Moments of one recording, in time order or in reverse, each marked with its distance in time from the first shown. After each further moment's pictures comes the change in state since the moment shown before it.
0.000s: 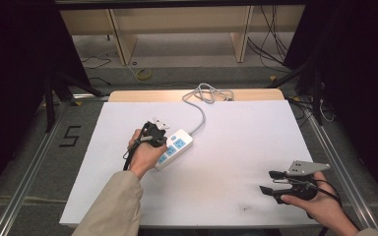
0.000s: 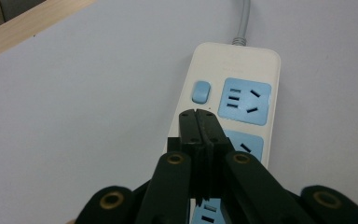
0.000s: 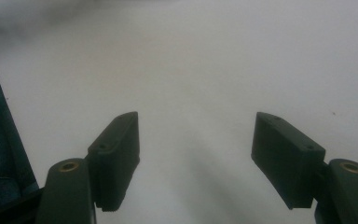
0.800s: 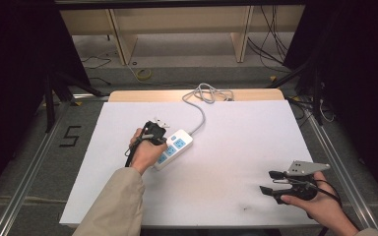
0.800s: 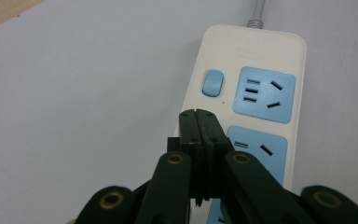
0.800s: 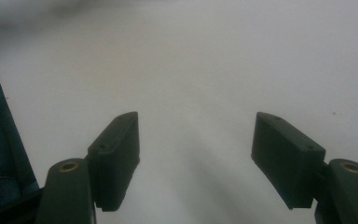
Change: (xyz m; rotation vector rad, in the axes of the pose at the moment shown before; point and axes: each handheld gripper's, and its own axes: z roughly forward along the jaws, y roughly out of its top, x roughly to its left) left arm 0.007 -0.001 0.020 0.057 -0.014 -0.011; right arm 0.000 0.000 0.000 0.001 0.000 -0.002
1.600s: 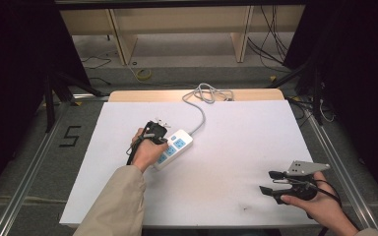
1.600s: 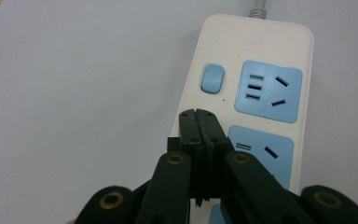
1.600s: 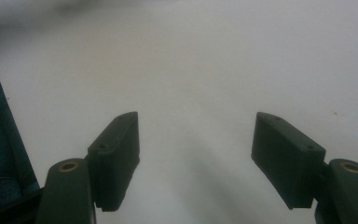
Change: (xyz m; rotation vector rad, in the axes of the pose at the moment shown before) left arm 0.002 0.001 0.009 0.033 -0.023 -0.009; right arm 0.000 0.000 0.000 0.000 0.002 0.002
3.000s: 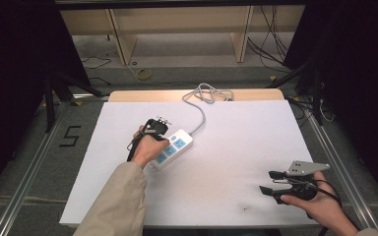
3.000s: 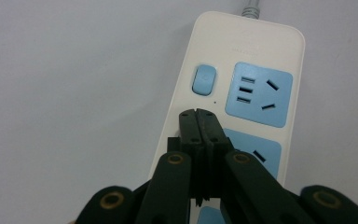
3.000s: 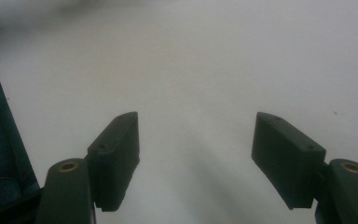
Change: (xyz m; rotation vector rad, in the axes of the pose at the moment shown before) left arm 0.003 0.010 0.002 0.062 -0.053 -0.040; right arm 0.000 0.000 0.000 0.000 0.000 0.002
